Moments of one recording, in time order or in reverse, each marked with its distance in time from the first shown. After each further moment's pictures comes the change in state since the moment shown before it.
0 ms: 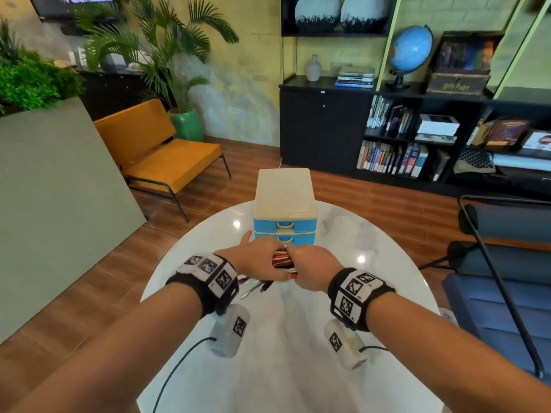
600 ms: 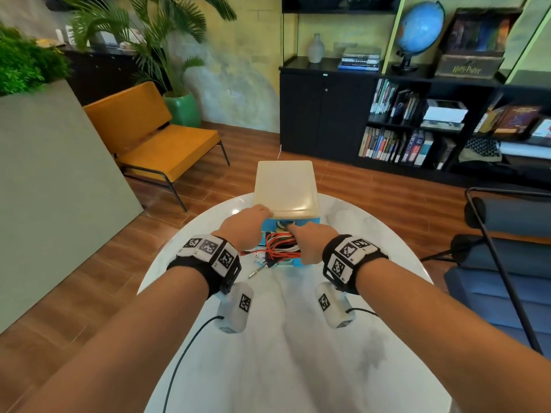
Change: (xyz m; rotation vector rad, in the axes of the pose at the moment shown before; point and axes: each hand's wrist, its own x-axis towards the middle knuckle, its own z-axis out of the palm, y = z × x) left_hand 0.042 -0.039 -0.024 0.032 0.235 -0.116; right_hand 0.057 0.025 -0.023 -0.089 -0.169 0.028
